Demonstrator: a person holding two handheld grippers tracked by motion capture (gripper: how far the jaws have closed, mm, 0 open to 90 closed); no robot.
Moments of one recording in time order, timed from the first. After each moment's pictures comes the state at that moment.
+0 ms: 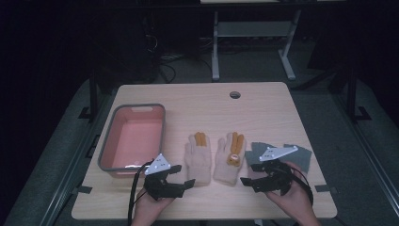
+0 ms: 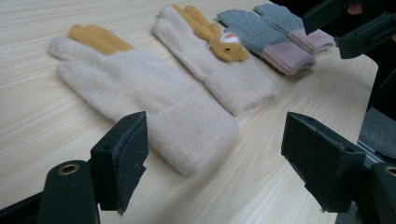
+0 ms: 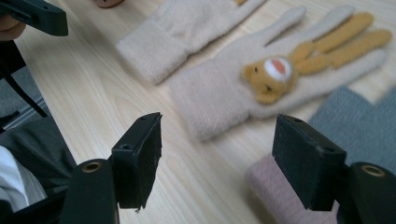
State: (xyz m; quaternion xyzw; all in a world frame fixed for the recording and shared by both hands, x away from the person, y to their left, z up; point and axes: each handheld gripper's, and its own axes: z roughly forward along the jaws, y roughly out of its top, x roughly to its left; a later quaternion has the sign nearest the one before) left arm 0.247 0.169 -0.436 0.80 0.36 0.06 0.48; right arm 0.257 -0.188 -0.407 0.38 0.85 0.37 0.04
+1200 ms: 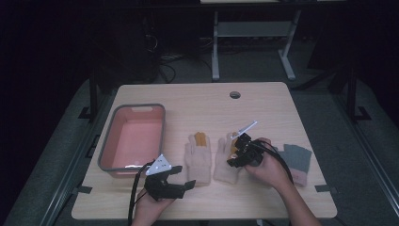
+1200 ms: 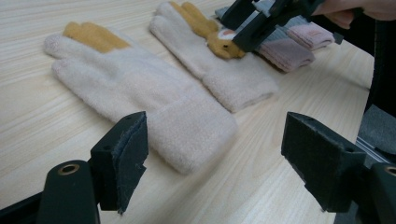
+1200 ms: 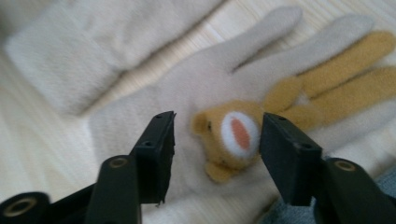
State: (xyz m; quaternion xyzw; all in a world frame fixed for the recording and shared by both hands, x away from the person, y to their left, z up) left arm 0.246 0.167 -0.437 0.80 0.35 0.06 0.48; right arm 0.346 -0.134 -0.426 0.36 0.90 0.25 0.03
